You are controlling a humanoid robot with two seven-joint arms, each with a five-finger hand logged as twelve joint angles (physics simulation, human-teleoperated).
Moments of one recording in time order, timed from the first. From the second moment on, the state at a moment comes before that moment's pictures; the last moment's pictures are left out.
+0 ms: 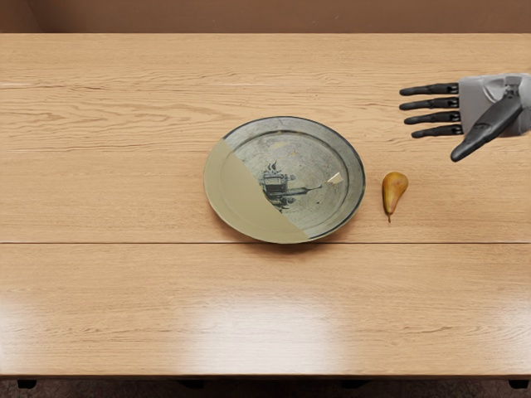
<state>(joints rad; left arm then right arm) -0.06 0.00 0.46 -0.12 -0.02 -0.33 0.08 1.28 -1.00 0.17 1.18 0.26 0.61 -0.52</state>
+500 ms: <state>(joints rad) -0.06 0.00 0.46 -0.12 -0.02 -0.33 0.08 1.31 -0.91 0.18 1.18 0.12 0.61 -0.54</state>
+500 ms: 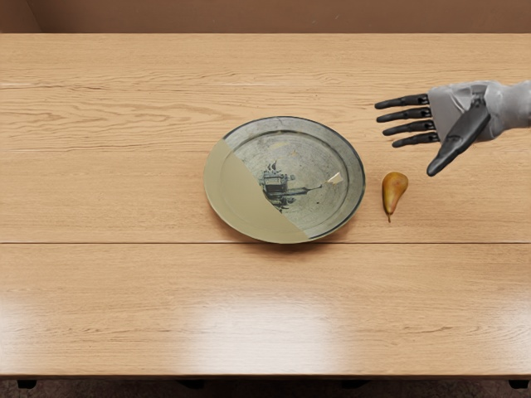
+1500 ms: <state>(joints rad) -0.06 0.00 0.46 -0.12 -0.02 -0.33 0.08 1.77 -0.60 -0.47 1.46 -0.24 -0.17 -0.61</state>
